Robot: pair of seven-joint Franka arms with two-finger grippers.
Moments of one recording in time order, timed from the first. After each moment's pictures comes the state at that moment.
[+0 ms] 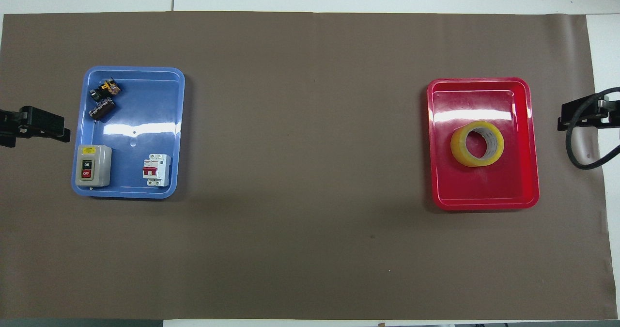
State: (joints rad) left arm 0.01 -0.03 -0.03 -1.63 -0.03 1.53 -0.02; right arm -0.04 -0.06 0.01 -1.62 -0.05 1.53 0.17
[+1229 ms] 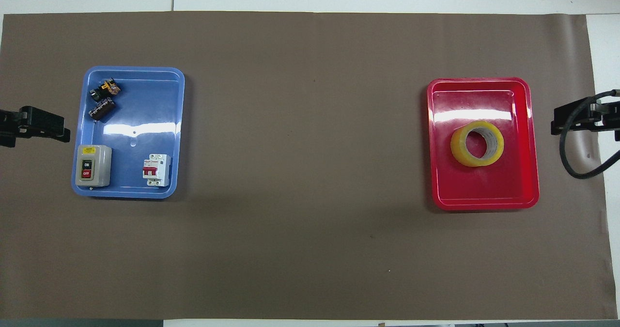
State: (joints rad) left arm 0.01 -0.03 -0.03 -1.63 -0.03 1.53 -0.02; right arm -0.03 -0.04 0.04 -1.56 -0.05 1.47 0.14
